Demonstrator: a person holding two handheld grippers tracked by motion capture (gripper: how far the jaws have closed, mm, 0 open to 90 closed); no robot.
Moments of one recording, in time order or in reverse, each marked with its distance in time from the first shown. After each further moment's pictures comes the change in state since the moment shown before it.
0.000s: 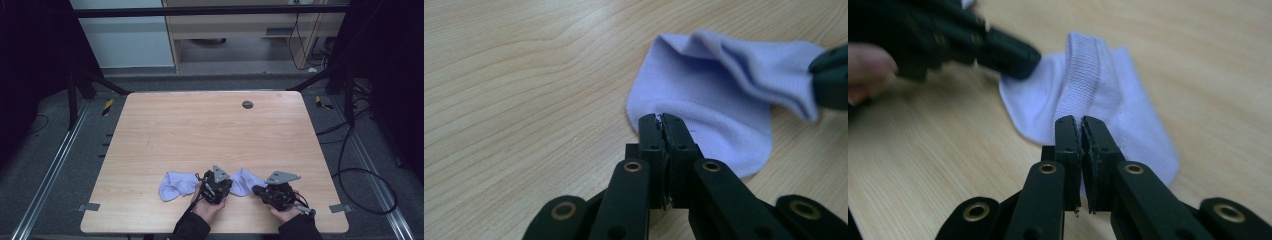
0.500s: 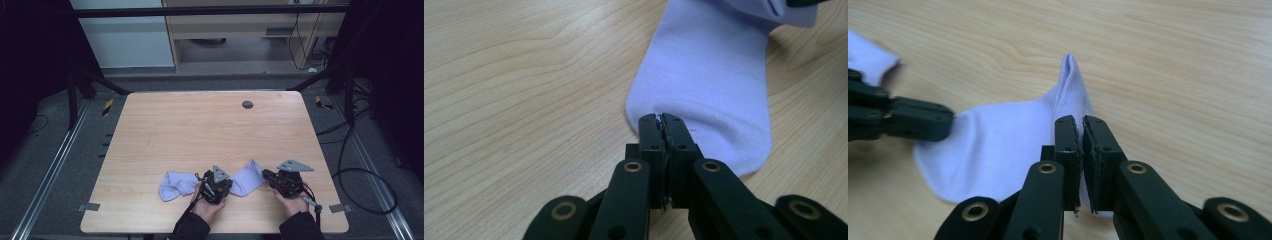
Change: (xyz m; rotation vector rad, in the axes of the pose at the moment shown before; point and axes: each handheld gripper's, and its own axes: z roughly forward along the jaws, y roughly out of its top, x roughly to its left) left arm 0.001 0.000 0.000 -0.001 -0.011 0.001; right arm -0.034 0.008 -0.002 -0.114 -0.154 0.143
